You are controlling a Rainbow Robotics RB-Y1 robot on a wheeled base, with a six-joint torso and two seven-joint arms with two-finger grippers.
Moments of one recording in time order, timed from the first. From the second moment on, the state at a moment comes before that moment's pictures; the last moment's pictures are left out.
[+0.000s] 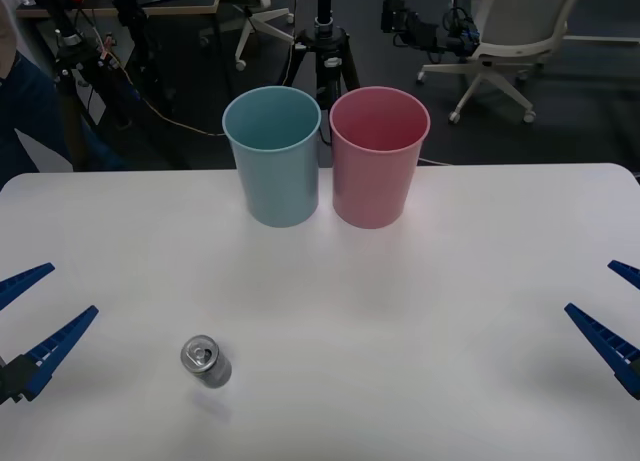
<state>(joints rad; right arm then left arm) 0.35 -0.40 -0.52 -1.66 0.96 -1.22 0.00 0.35 0.40 0.52 -1.66 -0.96 -1.22 0.00</state>
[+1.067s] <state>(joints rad) 0.35 -0.40 -0.52 -1.66 0.96 -1.22 0.00 0.49 0.56 0.37 -1.55 -0.81 -1.22 -0.37</state>
